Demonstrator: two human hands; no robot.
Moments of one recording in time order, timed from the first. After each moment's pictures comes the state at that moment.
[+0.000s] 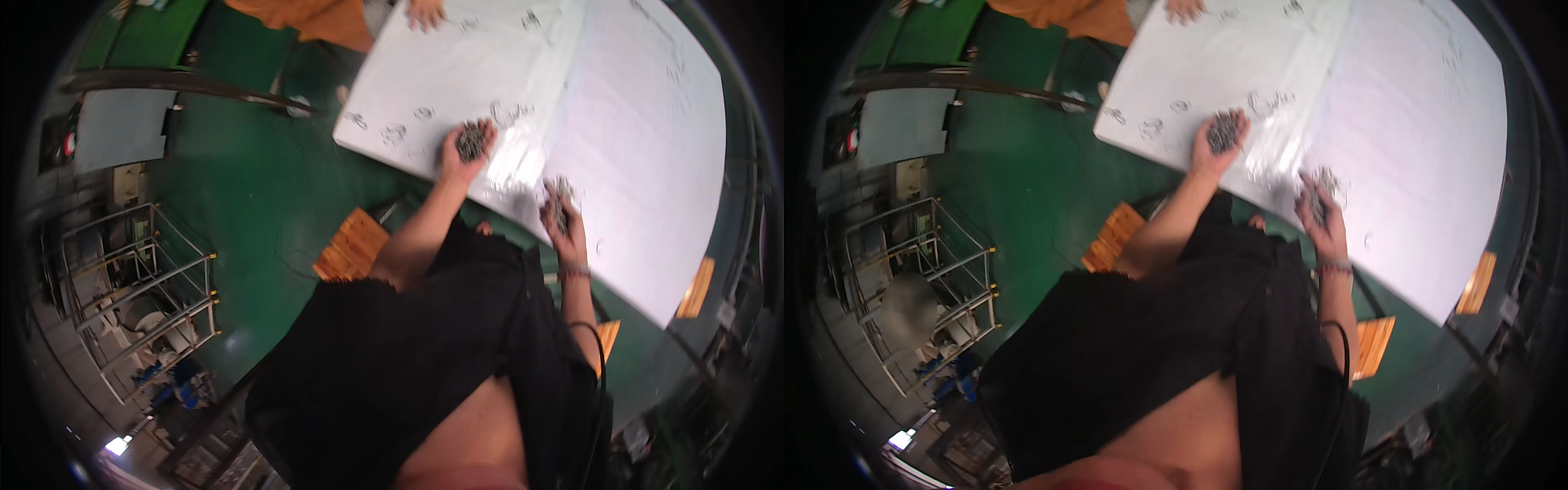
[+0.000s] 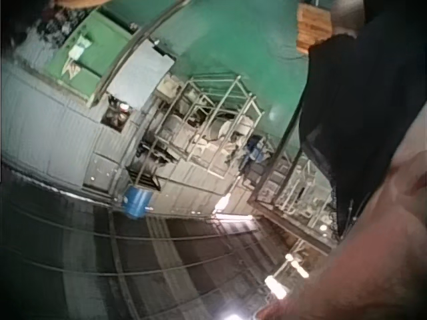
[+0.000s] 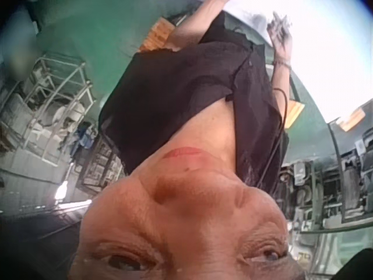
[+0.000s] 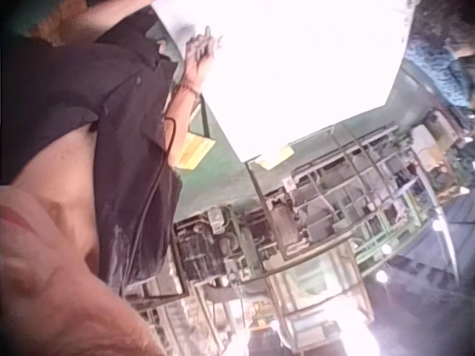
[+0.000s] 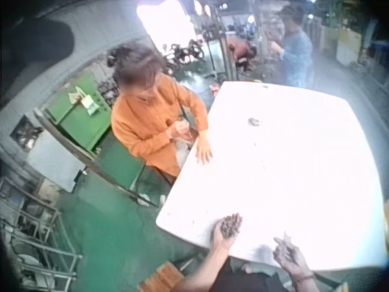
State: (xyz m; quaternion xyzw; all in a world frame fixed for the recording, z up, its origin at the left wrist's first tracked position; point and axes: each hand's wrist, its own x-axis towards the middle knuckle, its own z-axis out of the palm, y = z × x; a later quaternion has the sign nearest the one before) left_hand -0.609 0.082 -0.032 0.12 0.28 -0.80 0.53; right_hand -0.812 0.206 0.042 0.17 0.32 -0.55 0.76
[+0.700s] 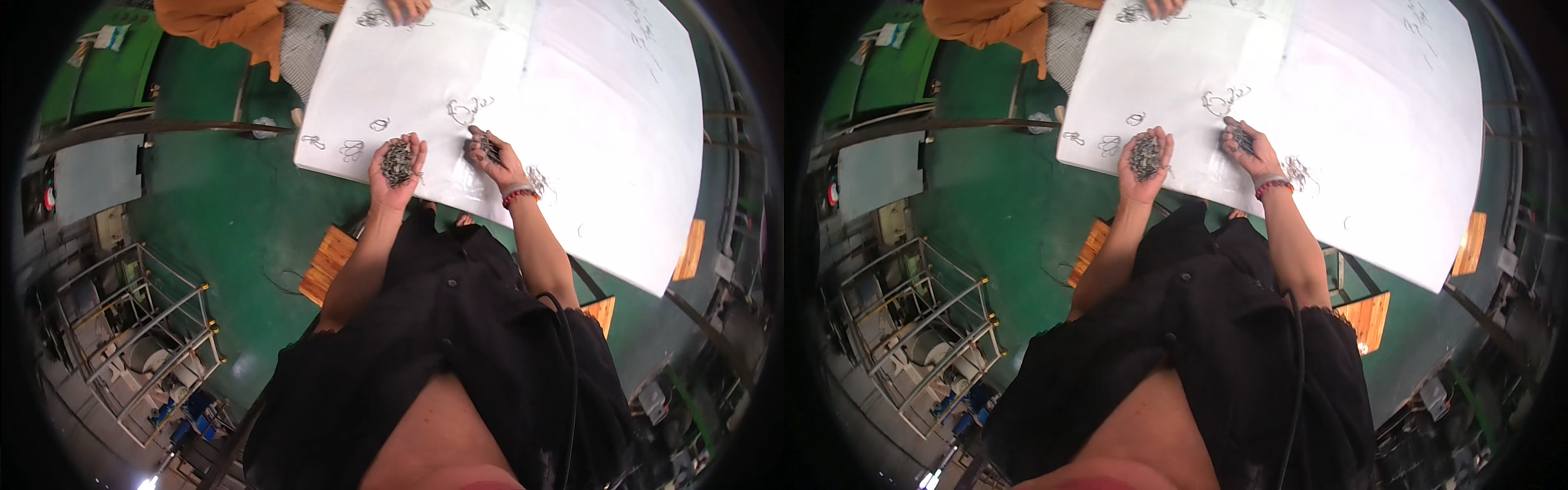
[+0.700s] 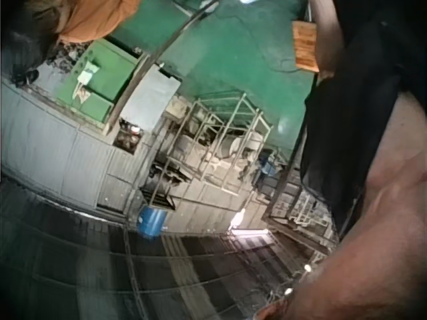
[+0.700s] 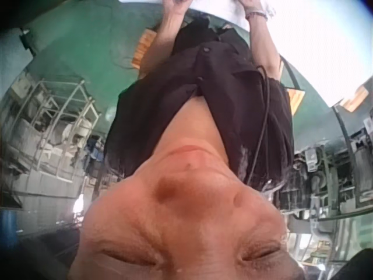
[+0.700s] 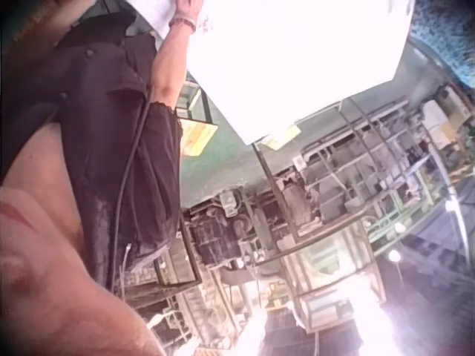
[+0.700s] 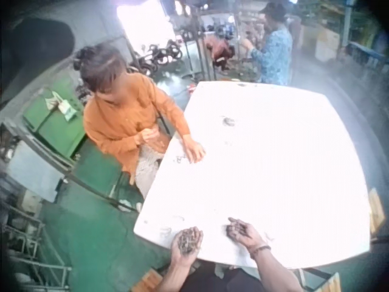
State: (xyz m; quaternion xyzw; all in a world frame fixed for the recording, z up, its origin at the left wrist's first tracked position) left_hand -0.556 0.093 0.009 0.14 0.26 -0.79 0.53; right_hand -0.779 0.094 -0.045 0.20 0.20 -0.52 0.80
